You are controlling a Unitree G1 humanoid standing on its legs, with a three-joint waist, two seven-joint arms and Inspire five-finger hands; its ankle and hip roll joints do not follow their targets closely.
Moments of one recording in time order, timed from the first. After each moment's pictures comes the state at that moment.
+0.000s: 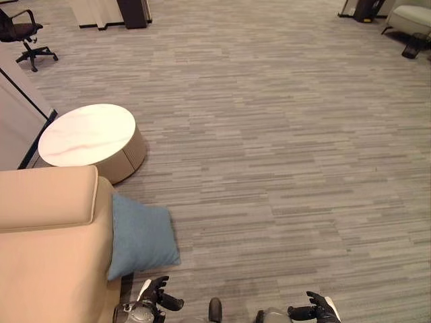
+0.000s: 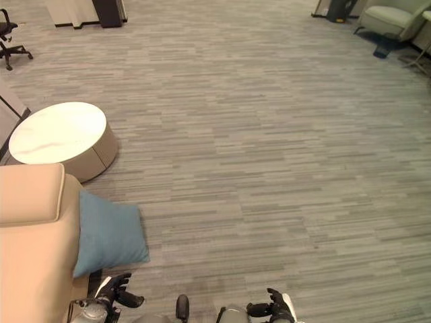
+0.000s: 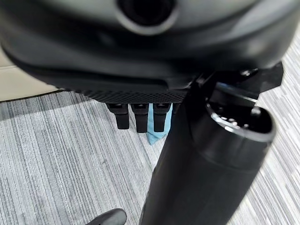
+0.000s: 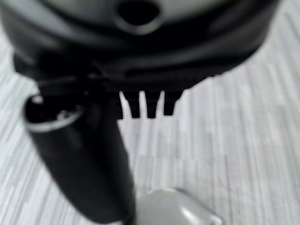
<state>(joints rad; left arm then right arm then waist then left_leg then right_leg) -0.07 0.24 -0.27 1.19 -0.08 -0.10 0.12 -0.06 -0.28 0.17 1.24 0.04 -0.10 -0.22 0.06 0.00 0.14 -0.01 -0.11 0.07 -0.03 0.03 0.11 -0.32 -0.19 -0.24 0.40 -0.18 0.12</state>
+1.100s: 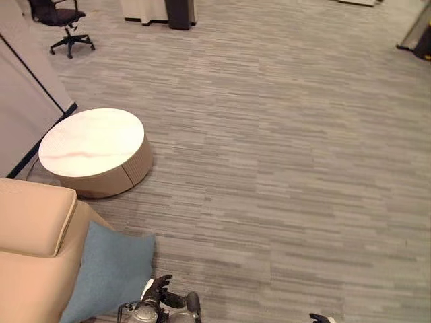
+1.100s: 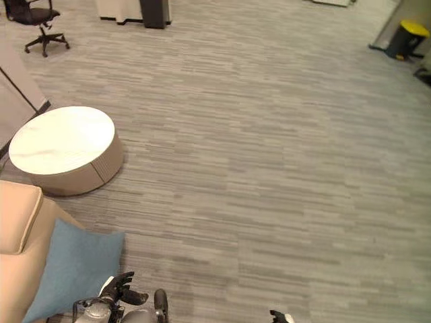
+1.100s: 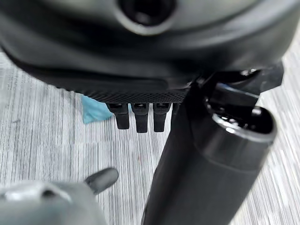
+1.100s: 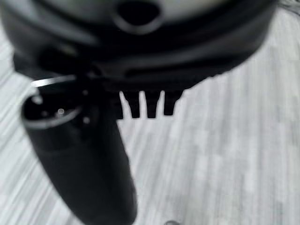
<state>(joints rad) -0.09 0.21 -0.24 1.20 -0.10 -0.11 0.12 -0.02 -0.26 0.21 1.29 0.04 -0.08 -0.21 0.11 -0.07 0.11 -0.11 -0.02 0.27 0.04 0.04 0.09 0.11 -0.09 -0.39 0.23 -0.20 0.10</state>
